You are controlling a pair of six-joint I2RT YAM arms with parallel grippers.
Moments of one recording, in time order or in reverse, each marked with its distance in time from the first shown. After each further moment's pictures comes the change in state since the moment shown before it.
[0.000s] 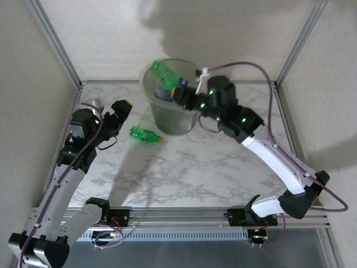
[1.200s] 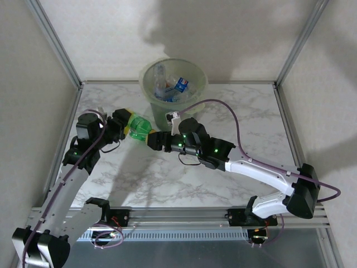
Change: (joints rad) left arm 0.013 0.008 -0.112 0.077 0.072 -0.233; right arm 0.380 -0.062 -0.528 0.359 -0.046 0.194
